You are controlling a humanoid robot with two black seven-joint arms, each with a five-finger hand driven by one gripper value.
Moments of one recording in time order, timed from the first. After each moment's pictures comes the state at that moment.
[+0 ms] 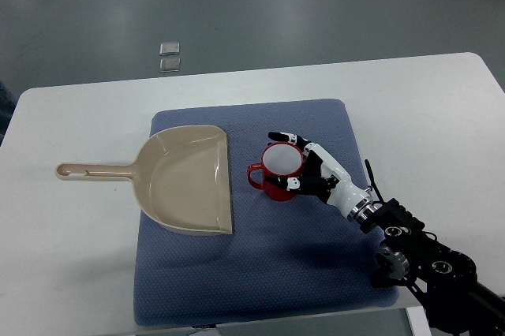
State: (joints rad) left arm 0.00 0.00 -0.06 -0.14 0.08 -0.04 0.10; right arm 0.32 0.00 0.92 0.86 -1.00 0.27 0.55
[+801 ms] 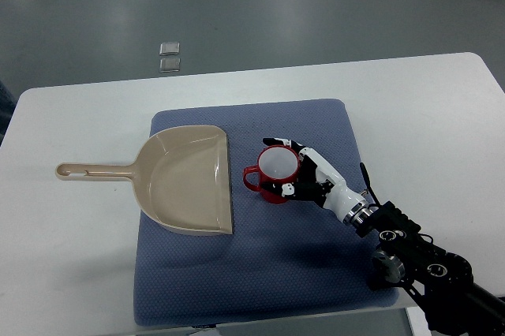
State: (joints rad) left arm 0.00 0.00 -0.06 -0.14 0.08 -0.04 0.10; right arm 0.32 0.00 0.88 0.86 -1.01 0.24 0.56
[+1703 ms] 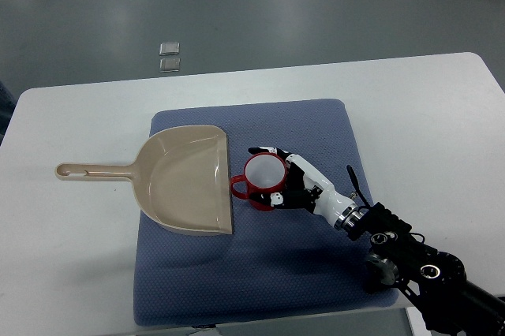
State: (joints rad) left arm 0.00 0.00 -0.06 -0.14 0.08 -0.04 0.10; right arm 0.35 0.00 0.79 0.86 -1.02 0.23 0.56
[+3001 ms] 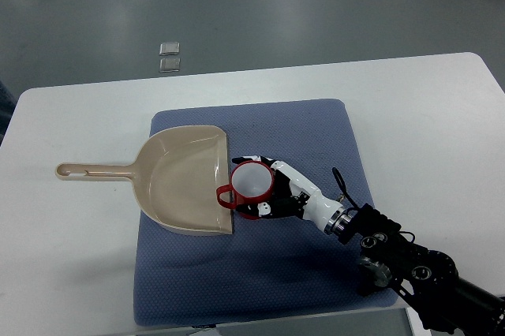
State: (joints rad) left arm 0.00 0.00 -0.06 -0.14 0.08 -0.04 0.10; right arm 0.37 0.00 0.70 0.87 -1.01 0.22 0.56
